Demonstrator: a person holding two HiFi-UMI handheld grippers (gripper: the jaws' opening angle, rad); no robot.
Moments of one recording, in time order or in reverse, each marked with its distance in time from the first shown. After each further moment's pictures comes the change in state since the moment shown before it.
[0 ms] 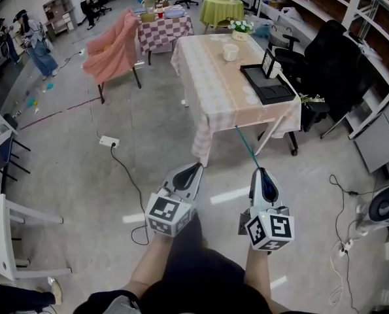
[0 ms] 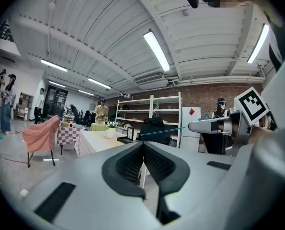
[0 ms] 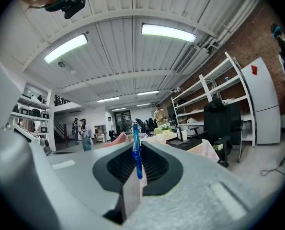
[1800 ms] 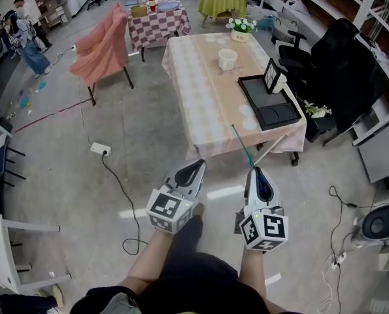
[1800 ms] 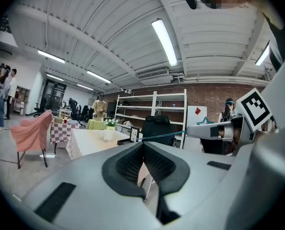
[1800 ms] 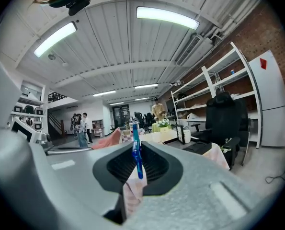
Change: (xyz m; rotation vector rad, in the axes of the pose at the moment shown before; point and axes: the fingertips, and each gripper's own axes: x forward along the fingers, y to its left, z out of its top) left arm 0.187 0.072 0.022 -0.031 0.036 -0.021; right arm 0.181 -0.079 0.007 0.006 0.075 -0.008
